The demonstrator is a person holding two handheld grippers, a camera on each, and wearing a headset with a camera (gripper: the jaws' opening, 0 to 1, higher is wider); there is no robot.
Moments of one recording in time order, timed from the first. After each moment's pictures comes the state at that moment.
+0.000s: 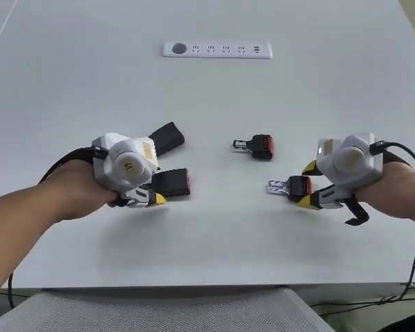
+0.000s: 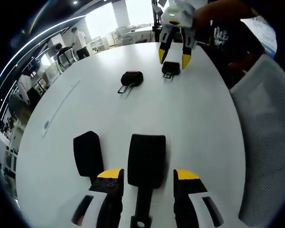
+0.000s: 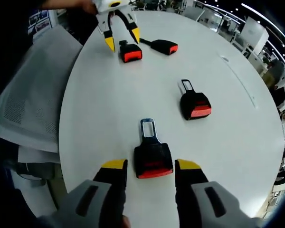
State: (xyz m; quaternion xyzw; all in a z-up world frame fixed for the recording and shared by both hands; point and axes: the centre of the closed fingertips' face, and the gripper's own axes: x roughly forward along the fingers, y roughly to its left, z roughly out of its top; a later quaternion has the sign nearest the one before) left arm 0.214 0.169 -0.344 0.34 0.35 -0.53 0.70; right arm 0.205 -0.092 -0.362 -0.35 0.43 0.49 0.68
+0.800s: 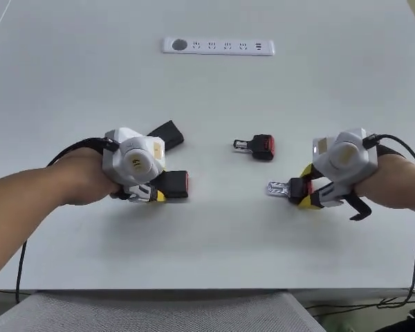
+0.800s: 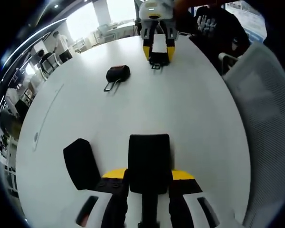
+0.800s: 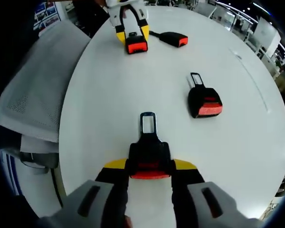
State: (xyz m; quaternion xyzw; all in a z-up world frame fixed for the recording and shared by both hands) left arm 0.225 0.165 -0.368 0.38 0.35 -0.57 0.64; right arm 0.201 -0.086 -0.368 -0.36 0.44 0.54 0.63
